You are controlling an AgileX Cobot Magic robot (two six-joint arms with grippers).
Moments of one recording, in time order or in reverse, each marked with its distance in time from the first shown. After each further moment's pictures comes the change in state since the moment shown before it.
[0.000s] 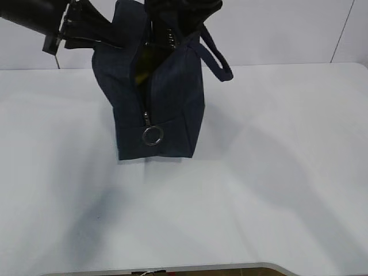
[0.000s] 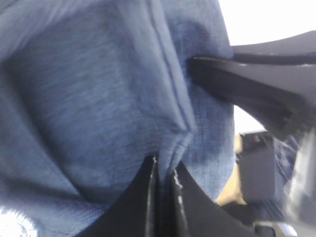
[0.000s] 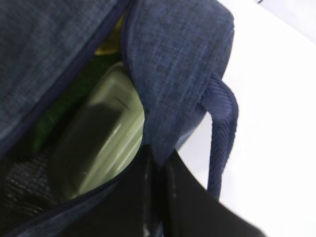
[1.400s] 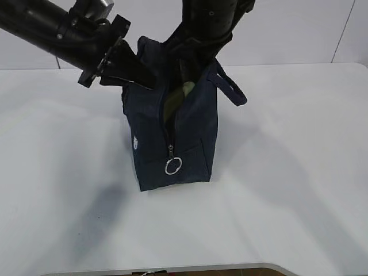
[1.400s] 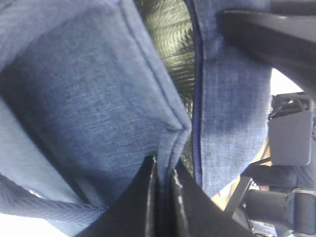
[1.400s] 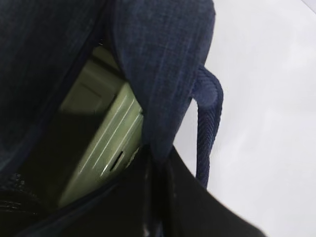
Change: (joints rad) left arm -0.122 0.117 0.000 0.043 -0.045 -0.002; right arm 0.000 0.006 0.147 -0.118 -0.006 0.017
